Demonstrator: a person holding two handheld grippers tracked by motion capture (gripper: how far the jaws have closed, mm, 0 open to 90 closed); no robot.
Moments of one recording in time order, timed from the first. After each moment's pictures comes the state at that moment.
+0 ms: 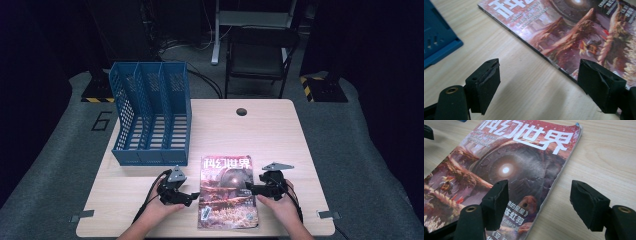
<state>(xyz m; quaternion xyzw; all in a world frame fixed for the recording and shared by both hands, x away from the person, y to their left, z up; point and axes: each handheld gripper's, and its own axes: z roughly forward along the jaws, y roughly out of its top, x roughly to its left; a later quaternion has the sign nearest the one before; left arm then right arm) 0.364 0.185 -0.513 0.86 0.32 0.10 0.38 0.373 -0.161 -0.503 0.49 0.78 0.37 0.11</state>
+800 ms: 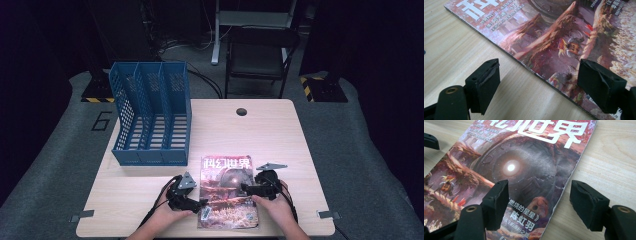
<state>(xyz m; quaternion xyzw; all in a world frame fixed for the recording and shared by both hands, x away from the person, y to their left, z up) 0.353 0.161 -0.522 0.87 0.30 0.09 0.38 0.378 -0.147 -0.511 0.50 0.79 0.36 0.09</state>
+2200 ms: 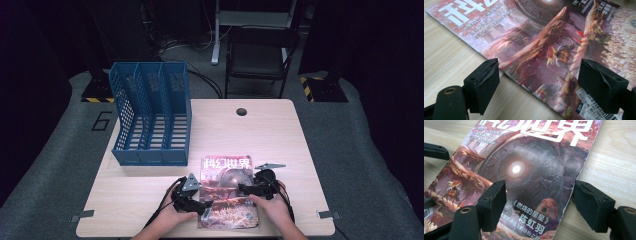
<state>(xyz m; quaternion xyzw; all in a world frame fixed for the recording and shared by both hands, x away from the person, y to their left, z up) 0.350 0.145 -0.527 0.87 0.29 0.09 0.40 0.379 -0.141 -0.511 0.52 0.77 0.36 0.07</state>
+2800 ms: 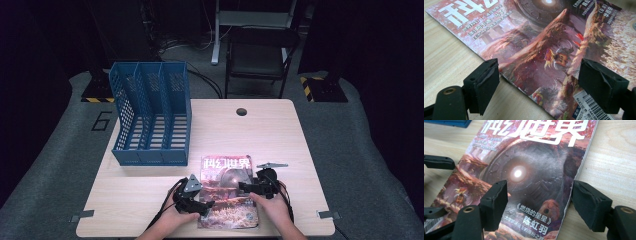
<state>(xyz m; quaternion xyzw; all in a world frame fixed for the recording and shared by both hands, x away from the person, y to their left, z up) 0.348 0.142 -0.528 0.86 0.30 0.09 0.40 0.378 -0.142 -0.506 0.55 0.75 0.37 0.05</state>
